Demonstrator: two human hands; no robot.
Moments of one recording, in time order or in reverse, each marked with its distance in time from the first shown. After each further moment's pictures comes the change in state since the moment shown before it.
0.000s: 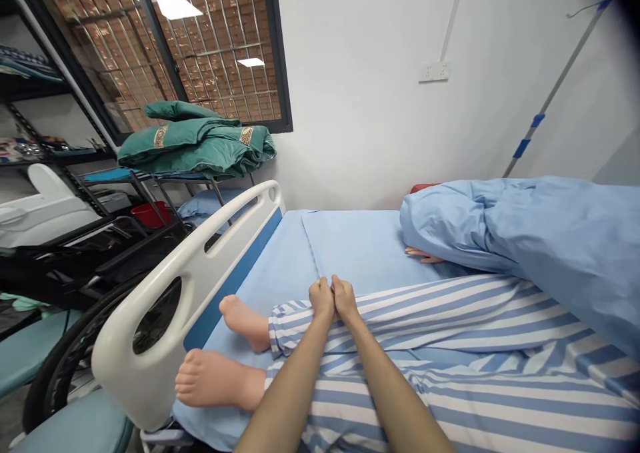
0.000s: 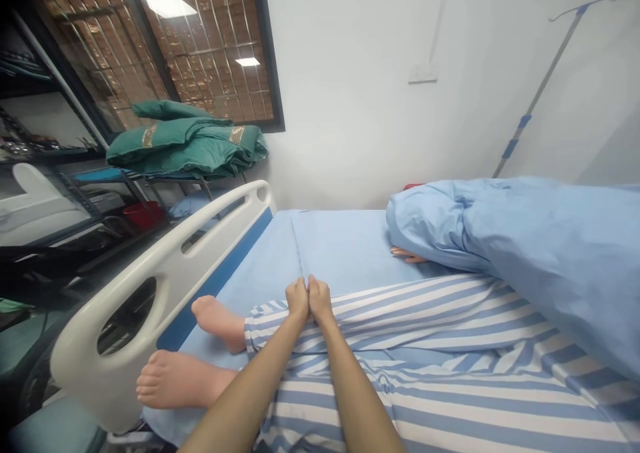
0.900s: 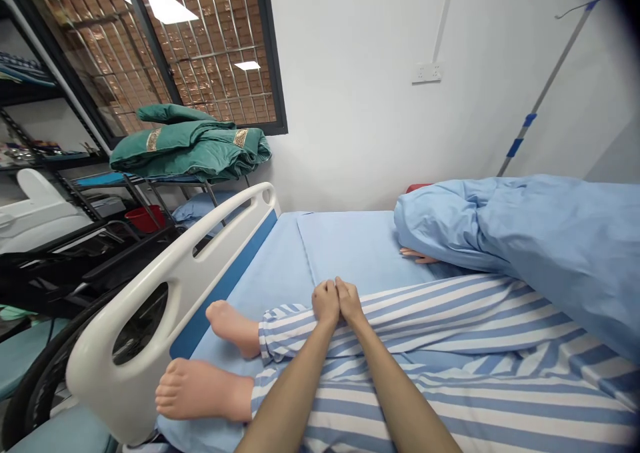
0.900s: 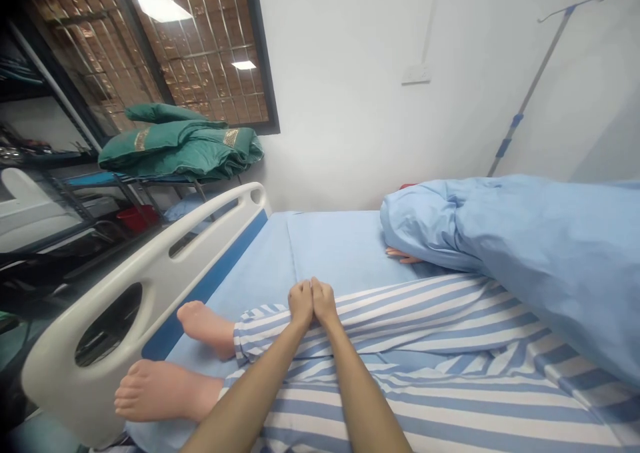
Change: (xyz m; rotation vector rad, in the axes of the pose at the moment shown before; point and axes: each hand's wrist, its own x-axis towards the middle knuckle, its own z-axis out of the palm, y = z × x) left_hand -0.017 0.022 0.011 0.037 0.027 0.137; right_hand 0.001 0.000 -0.031 0.057 -0.049 -0.006
